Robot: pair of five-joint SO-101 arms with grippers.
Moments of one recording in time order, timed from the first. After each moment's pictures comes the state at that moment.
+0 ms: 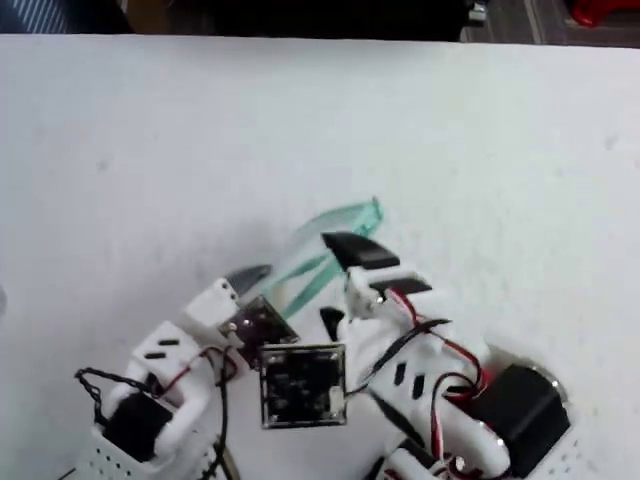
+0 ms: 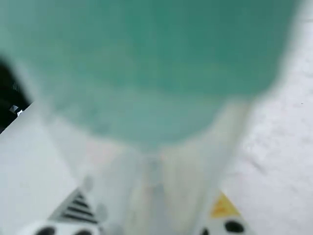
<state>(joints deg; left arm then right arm) 24.8 -104.4 85.7 54.6 -25.9 -46.2 -54.6 10.7 97.3 60.2</state>
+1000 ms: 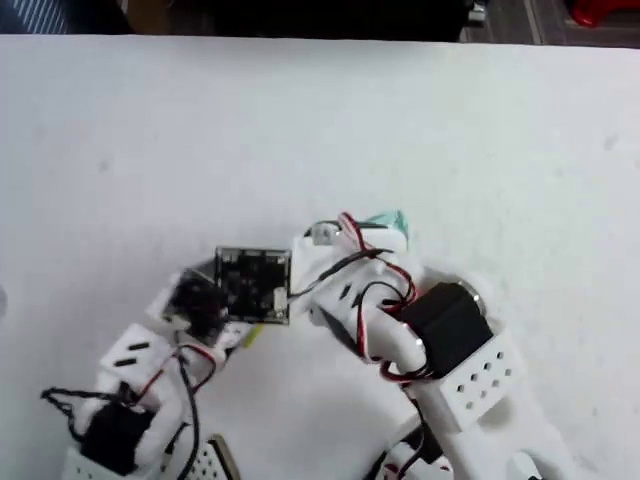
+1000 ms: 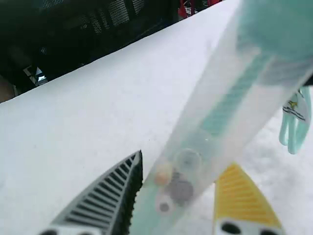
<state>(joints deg) 17.8 -104.7 78.4 59.7 -10.2 -38.6 -40.7 10.6 85.5 57.4</state>
